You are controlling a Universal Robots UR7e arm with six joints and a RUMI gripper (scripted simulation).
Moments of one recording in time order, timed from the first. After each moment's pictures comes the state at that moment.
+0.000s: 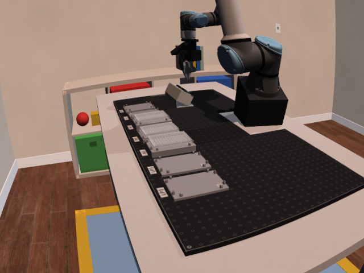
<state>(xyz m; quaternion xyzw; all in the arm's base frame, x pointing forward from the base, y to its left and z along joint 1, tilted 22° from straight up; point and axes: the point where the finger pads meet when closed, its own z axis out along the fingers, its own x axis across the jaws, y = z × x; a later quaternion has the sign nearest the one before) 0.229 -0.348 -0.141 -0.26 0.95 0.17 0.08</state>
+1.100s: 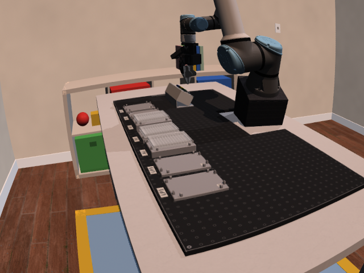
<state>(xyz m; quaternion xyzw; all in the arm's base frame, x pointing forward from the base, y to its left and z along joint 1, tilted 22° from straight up) 0.229 -0.343 -0.161 -0.26 0.95 0.17 0.08</state>
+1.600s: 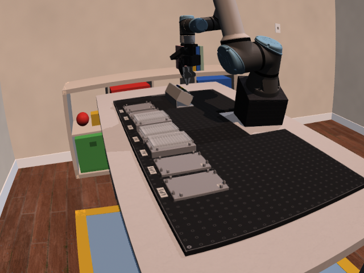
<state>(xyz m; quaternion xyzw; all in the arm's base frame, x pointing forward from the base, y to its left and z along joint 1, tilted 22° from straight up) 0.233 -0.342 -0.166 -0.26 0.95 0.17 0.08</state>
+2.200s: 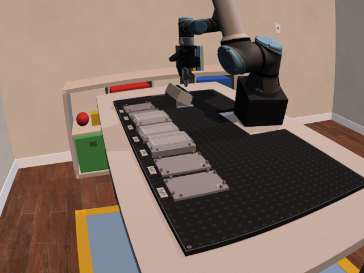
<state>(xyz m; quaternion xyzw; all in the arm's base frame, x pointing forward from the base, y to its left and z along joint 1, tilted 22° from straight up) 0.239 -0.338 -0.174 -0.26 0.95 0.17 0.08</state>
